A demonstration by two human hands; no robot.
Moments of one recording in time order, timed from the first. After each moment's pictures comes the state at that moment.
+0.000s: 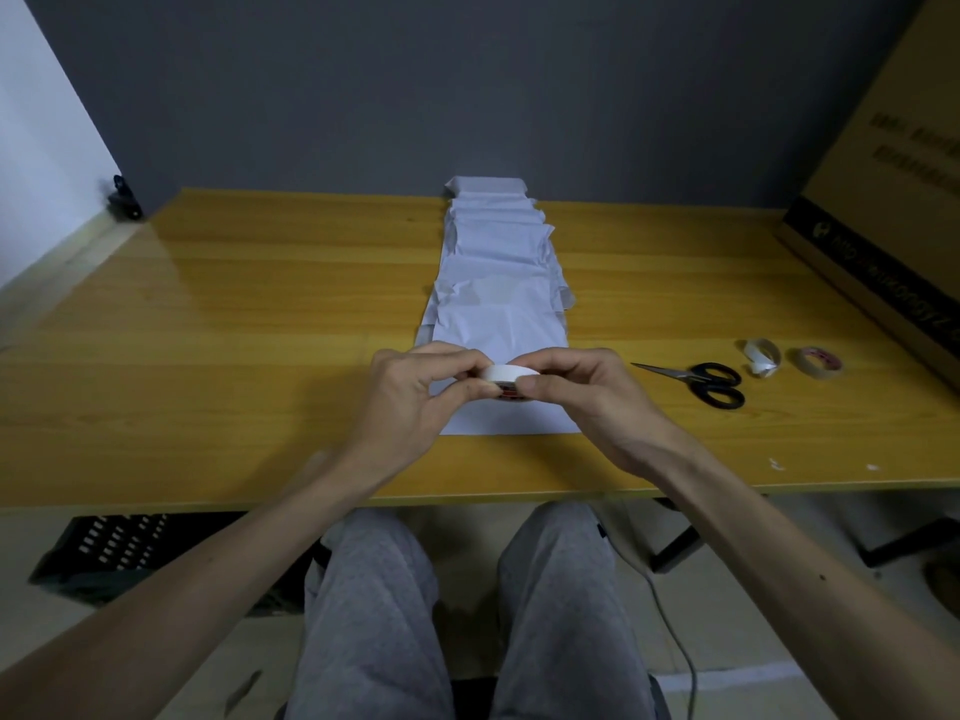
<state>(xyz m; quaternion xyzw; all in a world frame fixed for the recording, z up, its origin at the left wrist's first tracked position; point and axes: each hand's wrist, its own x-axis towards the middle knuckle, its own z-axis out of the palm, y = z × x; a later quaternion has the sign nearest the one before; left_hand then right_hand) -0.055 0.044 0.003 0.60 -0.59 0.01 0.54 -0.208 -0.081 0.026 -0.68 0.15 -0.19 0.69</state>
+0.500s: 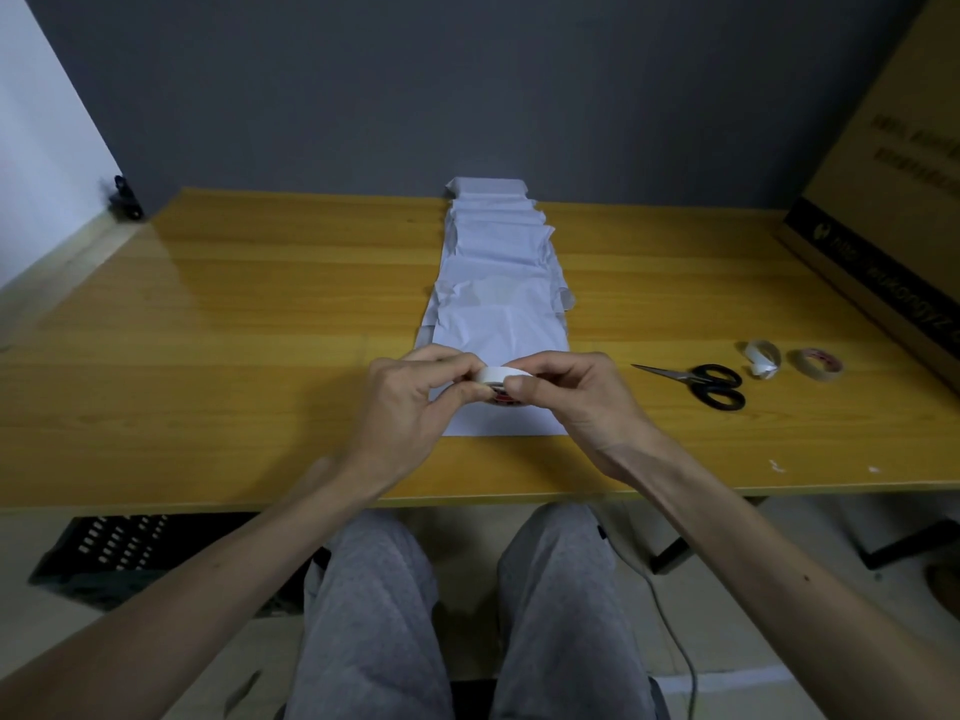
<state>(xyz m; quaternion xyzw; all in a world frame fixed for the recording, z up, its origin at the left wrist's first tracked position) -0.056 0.046 -0.003 0.62 -0.58 0.03 0.53 -0.199 -0.075 0.018 -0.66 0.16 -0.24 0.69</state>
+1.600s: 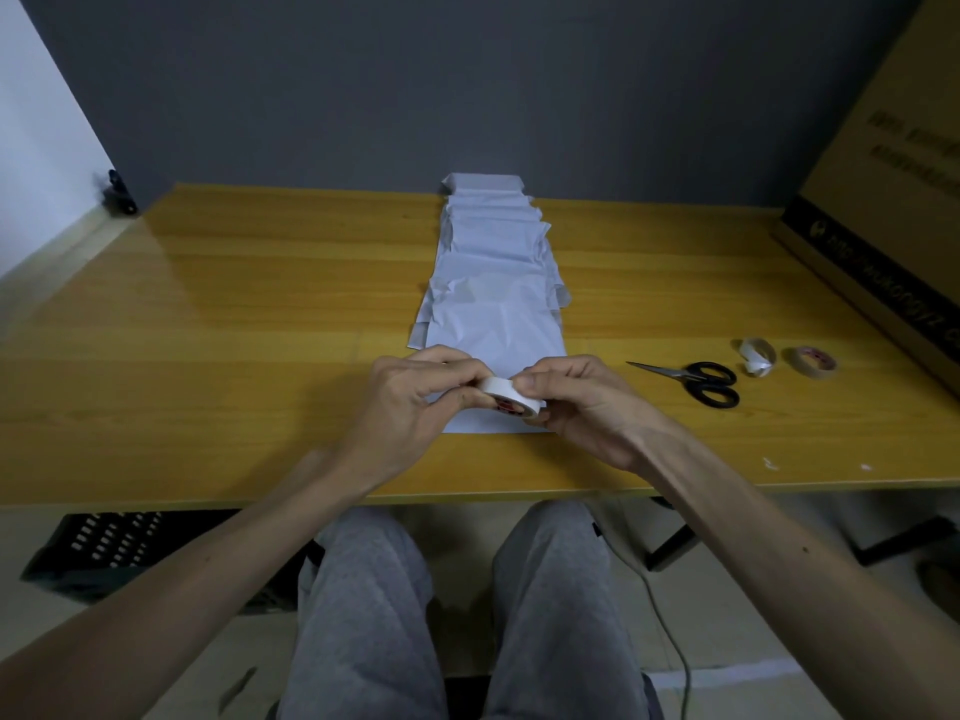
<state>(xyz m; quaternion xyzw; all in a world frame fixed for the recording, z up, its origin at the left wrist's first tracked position) -0.055 0.044 -0.004 0.59 -0.63 0.01 0.51 -0.207 -0.085 0.026 -0.60 0.19 -0.12 0.77</state>
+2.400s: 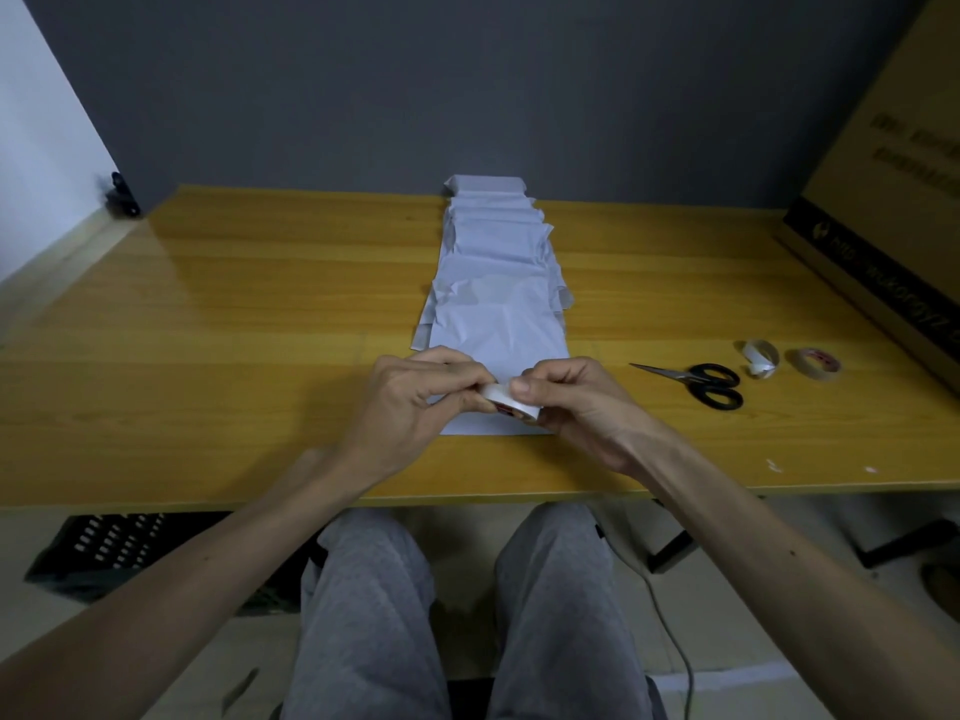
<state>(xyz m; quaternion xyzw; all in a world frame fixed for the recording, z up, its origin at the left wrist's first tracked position) -0.049 0.045 -0.002 0.56 -0.66 0.02 0.50 -0.200 -0.086 0.016 -0.62 0.20 -0.13 0.75</state>
